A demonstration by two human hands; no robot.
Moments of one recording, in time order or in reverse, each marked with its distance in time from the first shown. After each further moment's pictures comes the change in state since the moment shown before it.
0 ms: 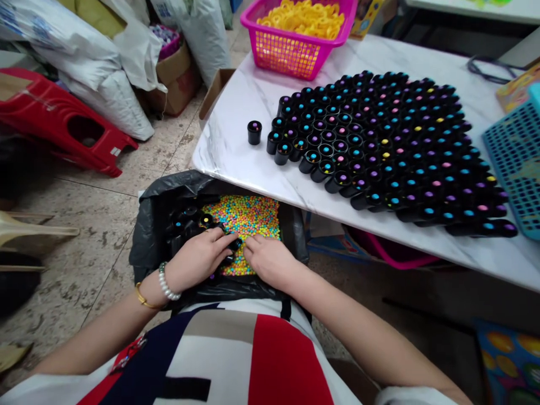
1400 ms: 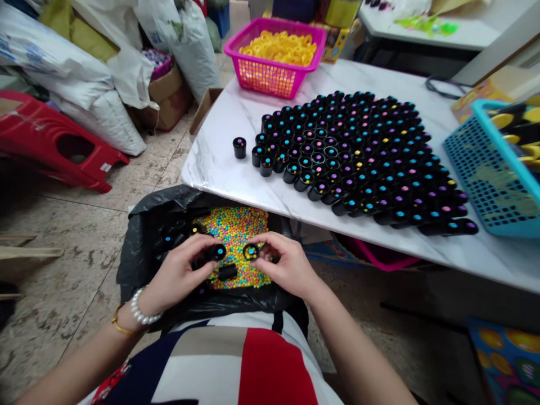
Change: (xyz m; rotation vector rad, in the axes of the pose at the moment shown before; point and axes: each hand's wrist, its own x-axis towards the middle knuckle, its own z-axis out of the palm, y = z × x) left_hand -0.009 0.003 -0.015 -0.631 0.296 -0.080; right_hand -0.043 0.015 -0.020 1.037 0.598 0.407
